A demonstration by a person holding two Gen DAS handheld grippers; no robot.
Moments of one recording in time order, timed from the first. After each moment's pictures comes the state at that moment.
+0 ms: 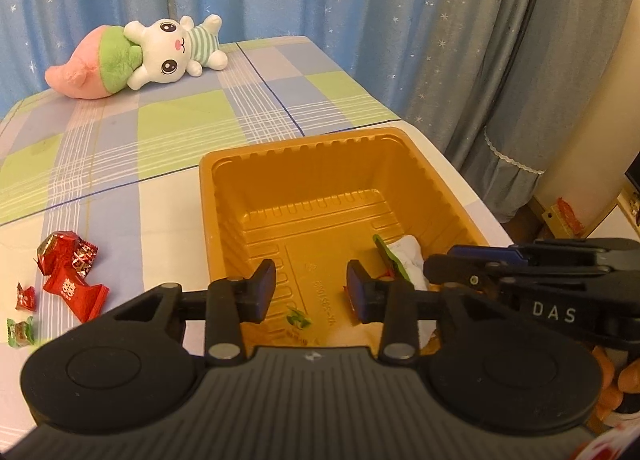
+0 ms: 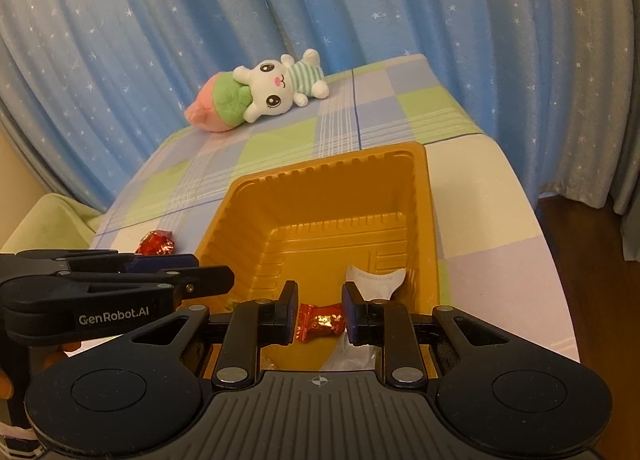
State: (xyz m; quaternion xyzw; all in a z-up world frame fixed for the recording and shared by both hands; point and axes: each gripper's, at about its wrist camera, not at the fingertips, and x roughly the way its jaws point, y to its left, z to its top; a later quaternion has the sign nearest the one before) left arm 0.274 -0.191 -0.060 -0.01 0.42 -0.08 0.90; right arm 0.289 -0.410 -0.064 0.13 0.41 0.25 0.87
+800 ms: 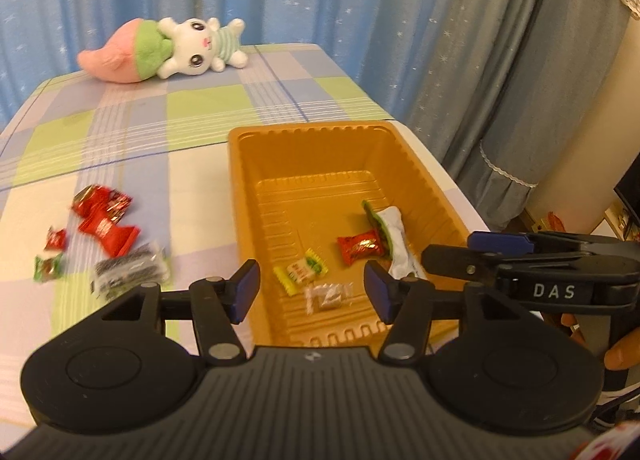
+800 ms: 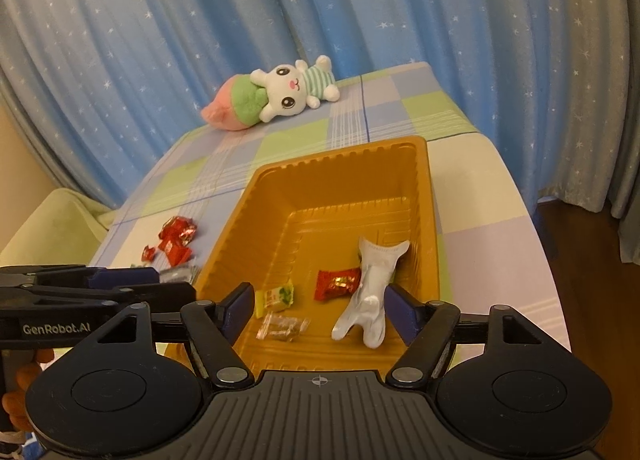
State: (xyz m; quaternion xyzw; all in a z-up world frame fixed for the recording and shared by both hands) left arm 0.194 -0.176 -0.035 -0.04 0.41 -0.06 0.91; right arm 0.240 -0.415 -0.049 0.12 0.40 0.26 0.87
